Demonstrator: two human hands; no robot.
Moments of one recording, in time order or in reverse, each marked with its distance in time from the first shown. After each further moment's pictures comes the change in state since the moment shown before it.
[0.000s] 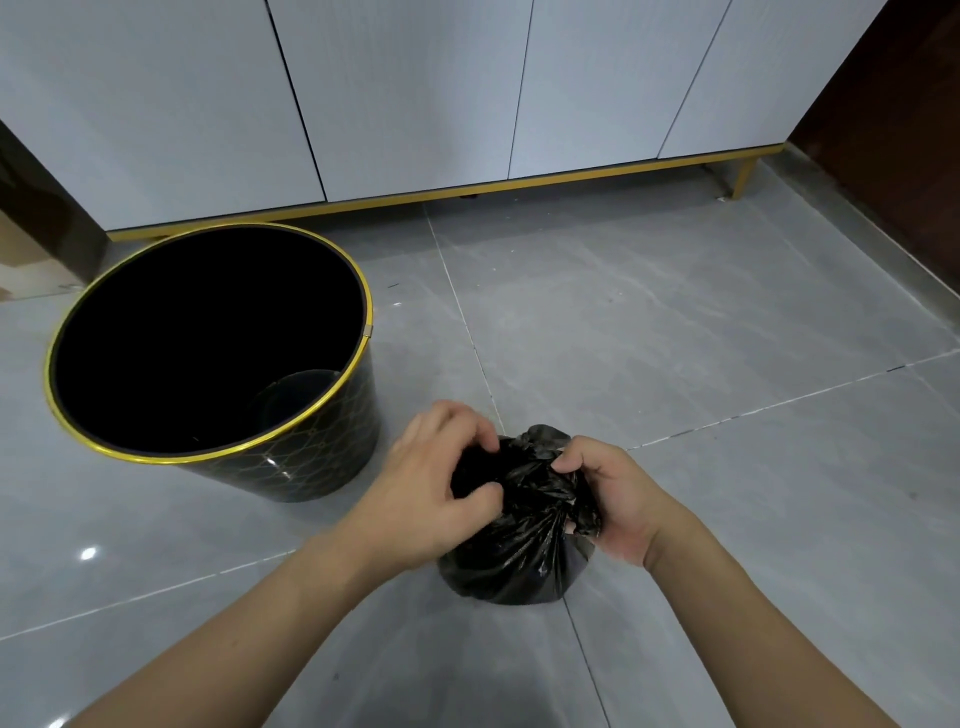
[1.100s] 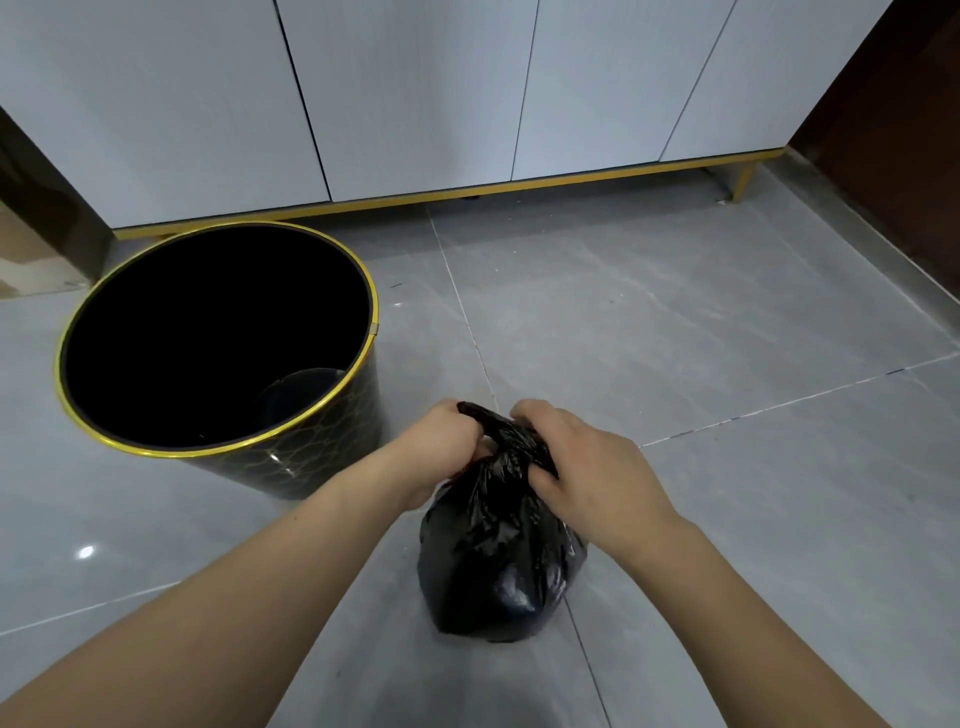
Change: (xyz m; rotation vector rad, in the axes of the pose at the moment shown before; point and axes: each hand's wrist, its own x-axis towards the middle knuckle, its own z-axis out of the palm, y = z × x) left_hand 0.051 0.004 0.004 -0.495 -0.119 -0.609; right_hand -0.002 -0.005 0.021 -1.787 0.430 -0.538
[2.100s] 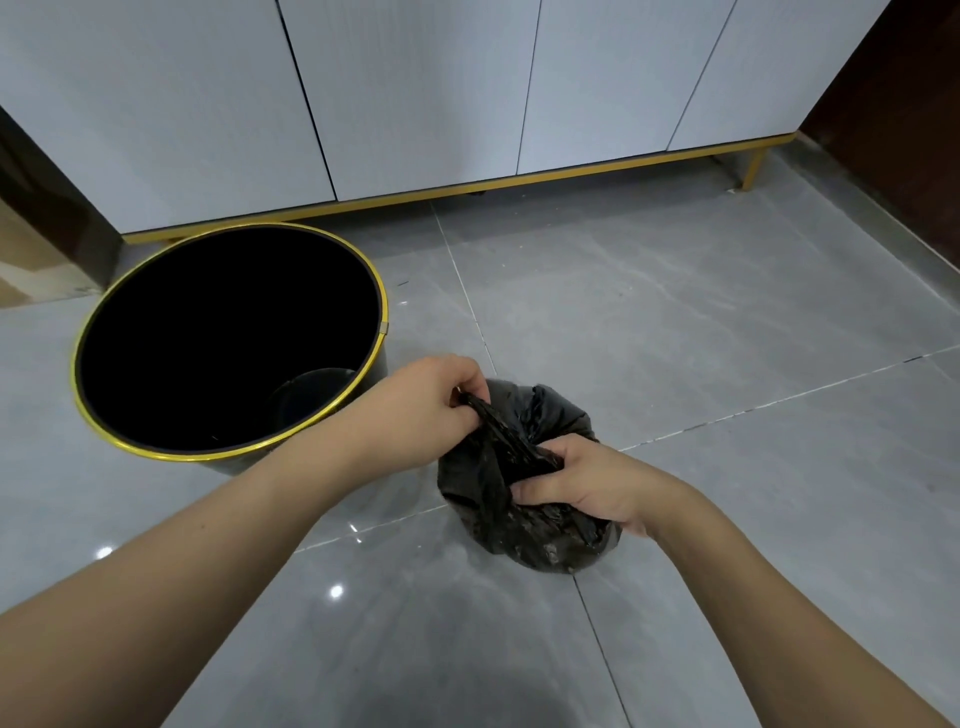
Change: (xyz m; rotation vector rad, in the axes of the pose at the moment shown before) left_hand -0.030 0.028 -0.045 0.628 0.082 0.434; right_hand 0.015 -0.001 0.000 1.091 -0.544 0.452
